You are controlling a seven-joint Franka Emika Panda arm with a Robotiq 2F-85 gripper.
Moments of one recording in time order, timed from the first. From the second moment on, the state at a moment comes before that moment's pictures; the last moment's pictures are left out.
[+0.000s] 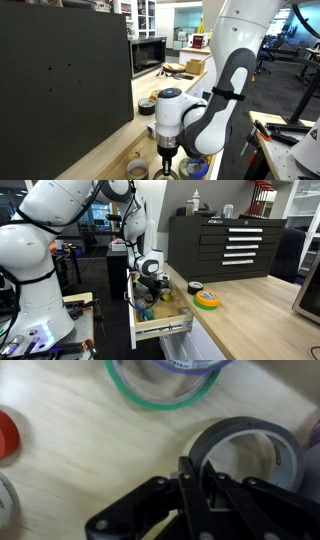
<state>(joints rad) 0.21 0.68 0.06 -2.19 -0.07 2.88 0.05</state>
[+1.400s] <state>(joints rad) 0.08 0.06 -0.07 -2.31 -0.35 2.44 0.18</state>
